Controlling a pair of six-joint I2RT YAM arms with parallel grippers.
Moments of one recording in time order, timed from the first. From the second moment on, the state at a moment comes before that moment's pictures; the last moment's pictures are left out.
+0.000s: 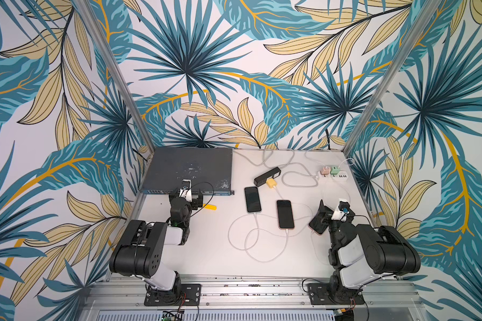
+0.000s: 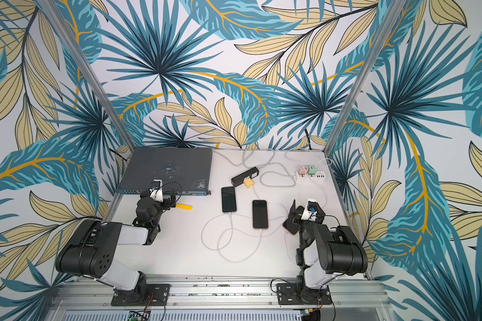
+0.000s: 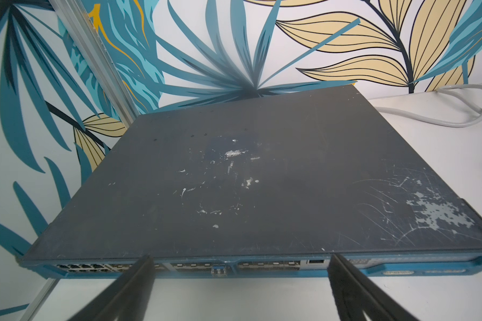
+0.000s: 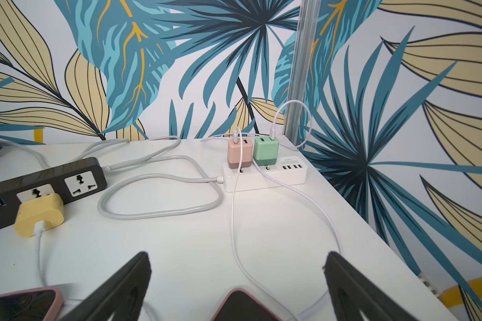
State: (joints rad) left arm -0.08 1.56 0.36 1.00 -0.16 0.10; right arm 0.05 1.58 0.01 1.55 0.14 -0.01
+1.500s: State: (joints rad) left arm -0.08 1.07 1.02 -0.32 0.13 -0.43; right arm 0.02 0.90 0.63 0.47 -0.18 0.49
